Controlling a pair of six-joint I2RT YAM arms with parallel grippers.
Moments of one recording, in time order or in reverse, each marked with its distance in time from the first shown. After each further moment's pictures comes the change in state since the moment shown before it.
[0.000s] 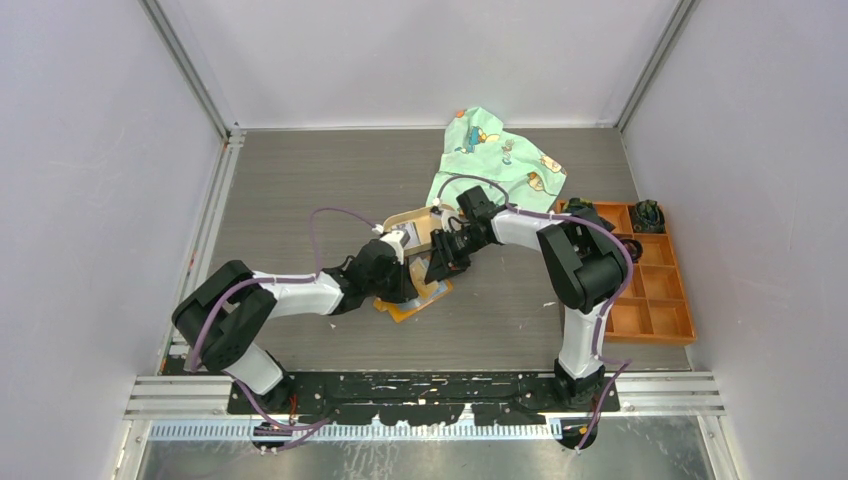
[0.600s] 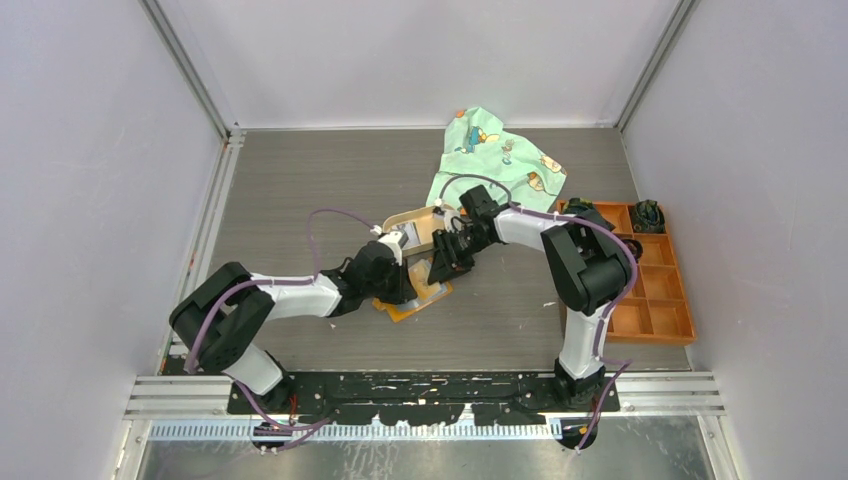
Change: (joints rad) left arm 0.000 -0.016 -0.021 0.016 -0.006 -0.002; right arm -0.015 -0.014 -0.002 -0.045 -0.001 -0.031
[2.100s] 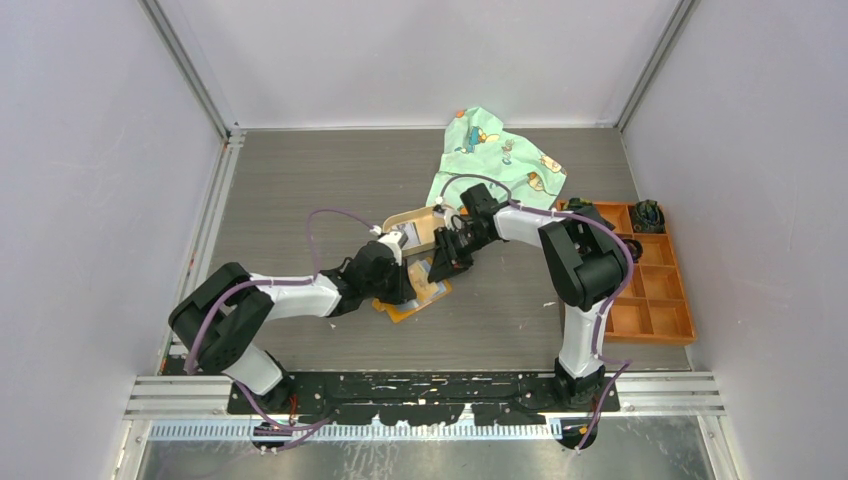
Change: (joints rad) left arm 0.000 -0.002 0.000 -0.005 0.000 0.000; right arm -0.008 0.027 0.028 -0.019 -0.045 0.007
